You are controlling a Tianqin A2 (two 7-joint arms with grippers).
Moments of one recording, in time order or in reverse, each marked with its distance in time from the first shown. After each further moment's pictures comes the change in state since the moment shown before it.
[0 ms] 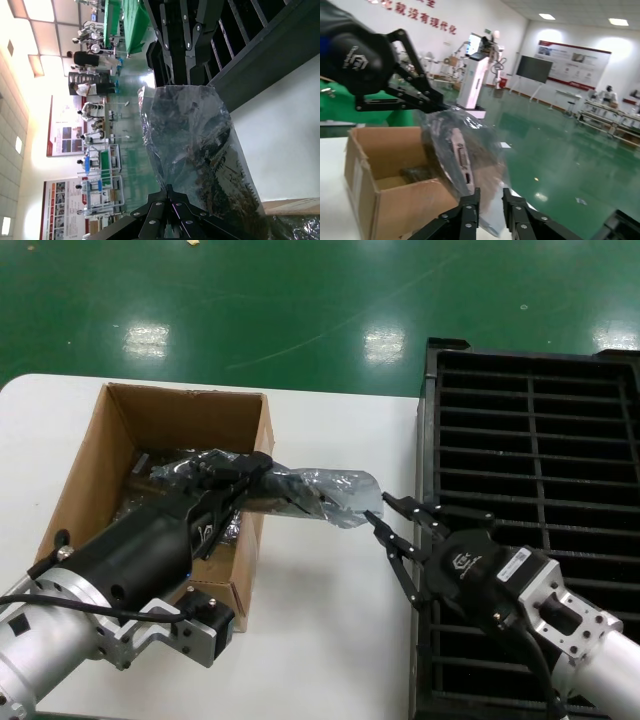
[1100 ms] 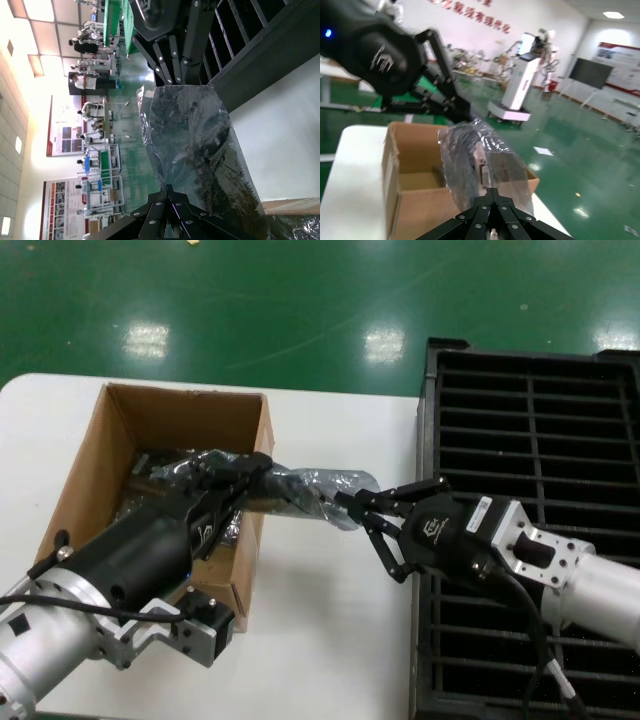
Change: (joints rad) left arm 0.000 0.000 0.000 0.000 0.000 0.000 0.000; right arm 0.274 -0.003 -0.060 -0.171 0.017 -0.288 -0.023
